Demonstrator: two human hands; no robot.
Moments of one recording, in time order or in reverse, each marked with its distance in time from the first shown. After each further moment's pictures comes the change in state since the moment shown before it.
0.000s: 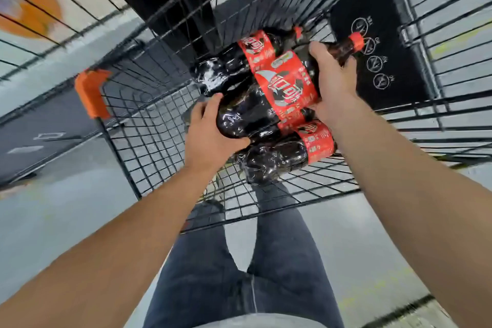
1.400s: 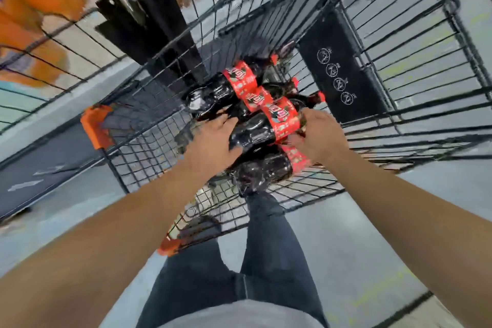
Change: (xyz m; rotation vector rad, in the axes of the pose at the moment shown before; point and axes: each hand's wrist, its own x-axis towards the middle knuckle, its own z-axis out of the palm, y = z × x) left_hand 0.020 0.043 -0.024 0.568 -0.294 0.302; right_hand -0.022 0.015 -0.072 -1.576 -0.176 -0.465
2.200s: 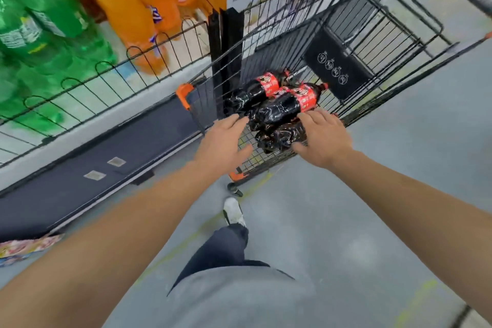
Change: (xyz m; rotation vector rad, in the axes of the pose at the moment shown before) left_hand -0.283 -0.105 -0.002 -0.005 0.313 0.274; right_hand -0.292 -0.153 0.065 -0.249 0.289 -0.096
